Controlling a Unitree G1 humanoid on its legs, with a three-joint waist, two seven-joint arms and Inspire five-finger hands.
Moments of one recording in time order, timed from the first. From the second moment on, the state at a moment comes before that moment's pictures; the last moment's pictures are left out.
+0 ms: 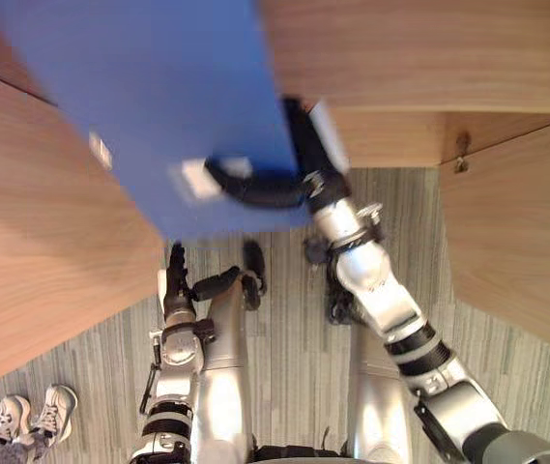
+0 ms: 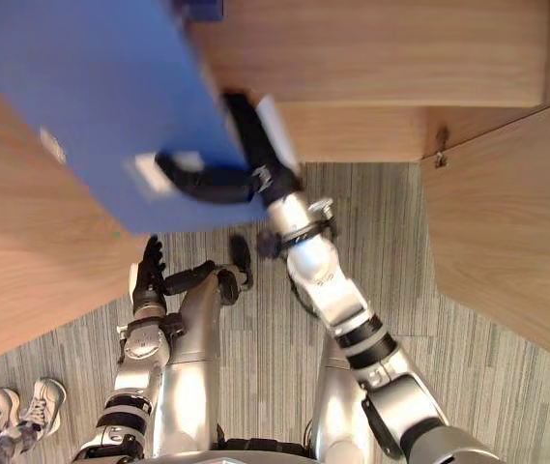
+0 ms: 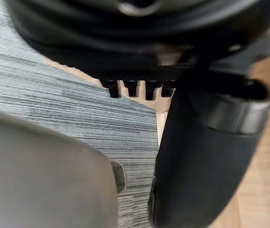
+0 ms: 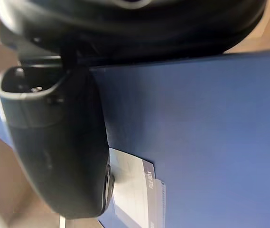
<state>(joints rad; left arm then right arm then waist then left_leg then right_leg) -0.16 0.03 0.17 0.46 0.02 -0.18 0.24 -0.66 -0.20 0.29 -0.01 0.05 -0.17 -0.19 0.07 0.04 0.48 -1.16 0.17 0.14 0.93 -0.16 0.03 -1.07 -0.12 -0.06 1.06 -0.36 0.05</state>
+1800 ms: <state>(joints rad) -0.07 -0.05 -0.06 0.21 -0.10 -0.17 0.28 -1.35 -0.27 -0.01 0.61 0.73 -0.15 -0.51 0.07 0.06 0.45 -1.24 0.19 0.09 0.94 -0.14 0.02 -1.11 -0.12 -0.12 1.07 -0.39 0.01</state>
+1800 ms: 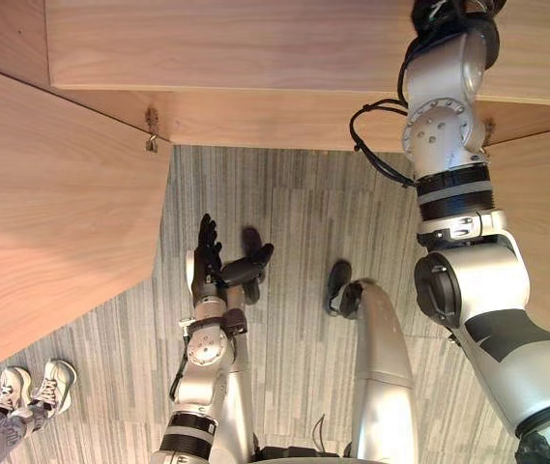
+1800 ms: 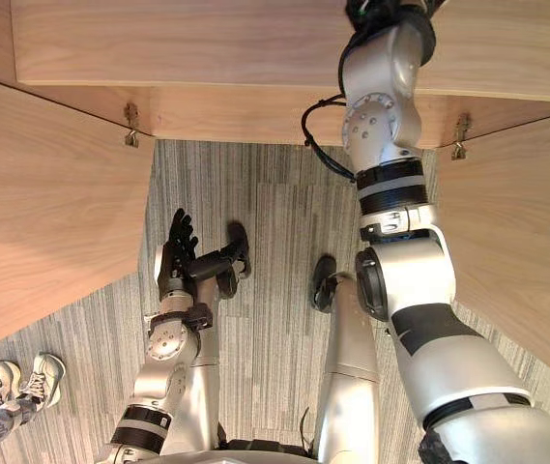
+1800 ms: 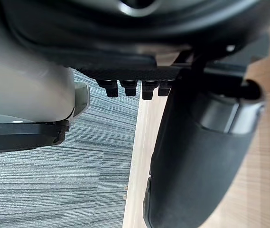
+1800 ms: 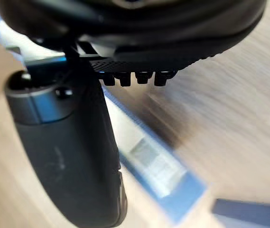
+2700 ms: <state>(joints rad) -0.14 -0.05 0.04 0.34 -0.14 -0.16 0.24 -1.28 -0.46 0.23 0.69 -0.18 0.06 -0.20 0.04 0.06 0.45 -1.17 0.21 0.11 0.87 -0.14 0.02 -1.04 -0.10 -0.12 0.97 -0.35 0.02</state>
